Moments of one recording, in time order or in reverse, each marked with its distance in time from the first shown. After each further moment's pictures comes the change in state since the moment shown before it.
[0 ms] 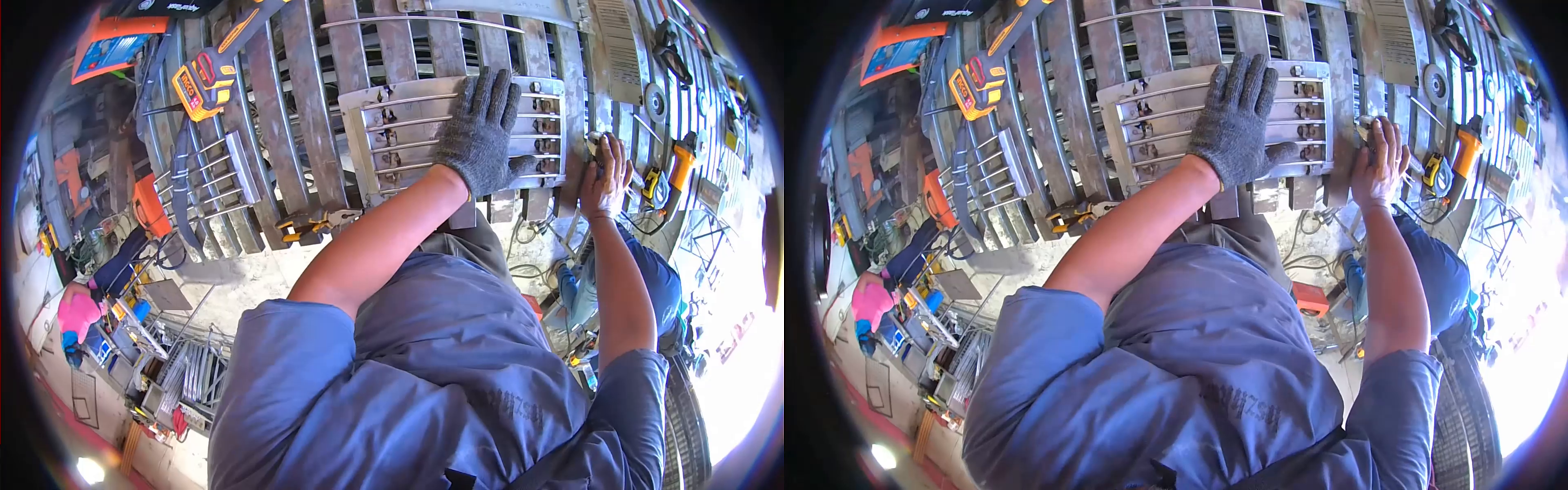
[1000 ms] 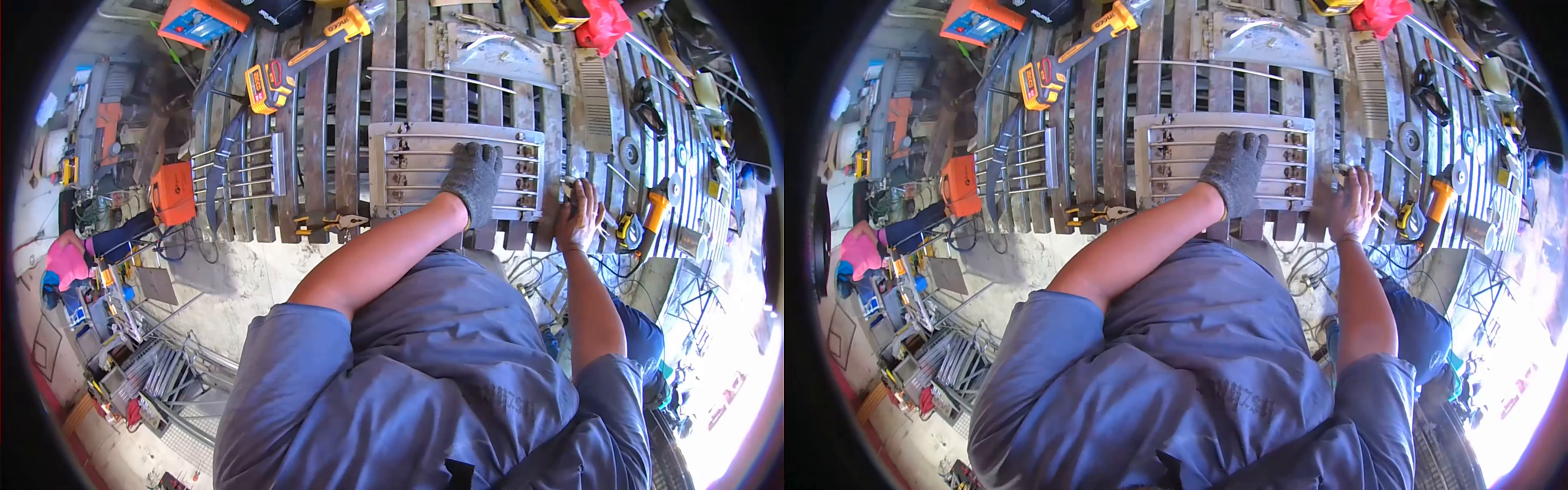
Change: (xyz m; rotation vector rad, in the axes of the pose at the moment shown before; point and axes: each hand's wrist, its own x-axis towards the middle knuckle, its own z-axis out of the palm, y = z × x) left_hand -0.008 0.039 -0.047 0.309 -0.295 -0.070; right_hand -0.003 -0.001 0.005 0.055 0.021 0.062
